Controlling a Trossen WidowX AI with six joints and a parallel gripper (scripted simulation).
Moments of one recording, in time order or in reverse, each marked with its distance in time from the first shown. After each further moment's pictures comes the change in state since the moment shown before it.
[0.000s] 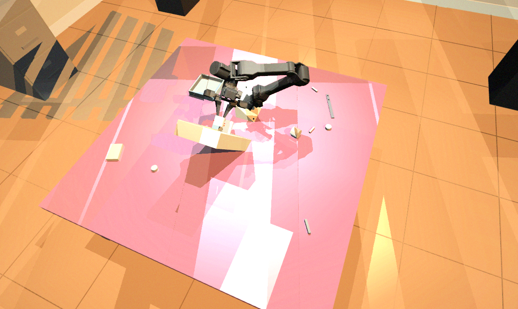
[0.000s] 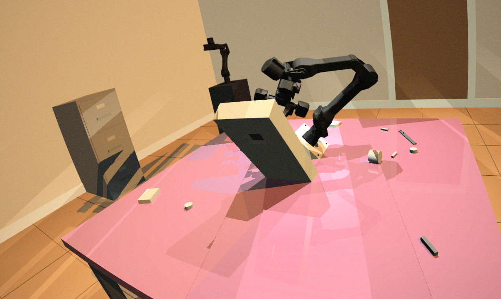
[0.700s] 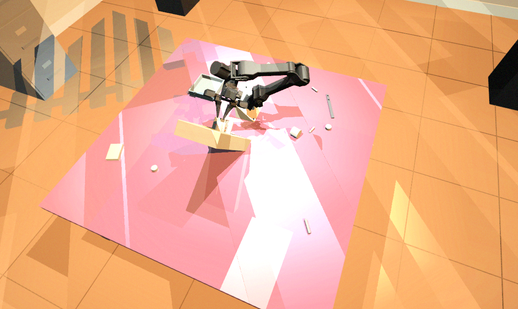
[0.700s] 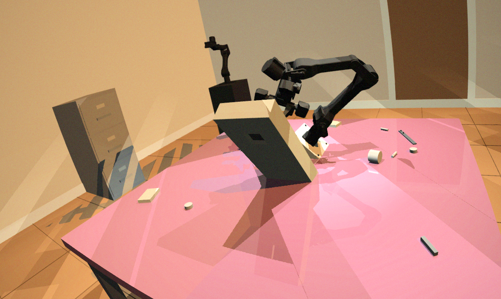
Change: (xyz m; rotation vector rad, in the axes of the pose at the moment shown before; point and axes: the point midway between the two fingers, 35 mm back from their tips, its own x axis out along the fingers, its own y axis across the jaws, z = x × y) arm 0.000 0.001 -0.001 -0.004 -0.001 -0.003
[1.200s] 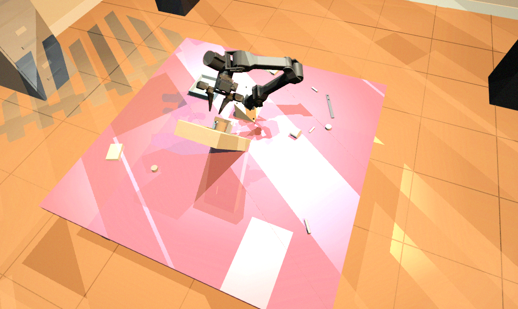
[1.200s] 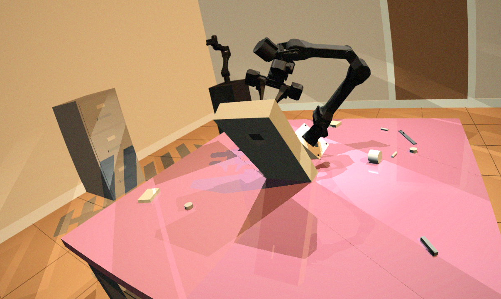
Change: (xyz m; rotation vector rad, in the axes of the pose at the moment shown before) arm -0.015 -0.041 0.066 -0.007 -0.002 0.002
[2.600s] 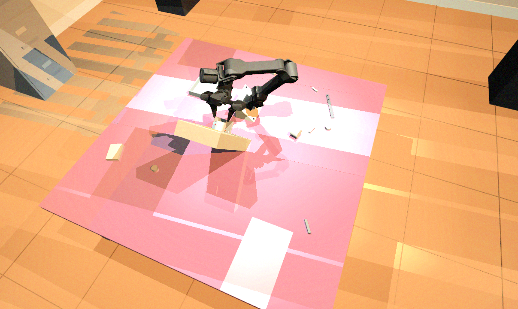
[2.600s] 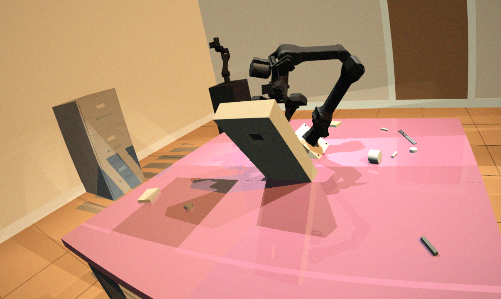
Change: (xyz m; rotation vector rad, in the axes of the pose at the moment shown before) arm 0.021 0.042 -0.064 0.574 0.416 0.120
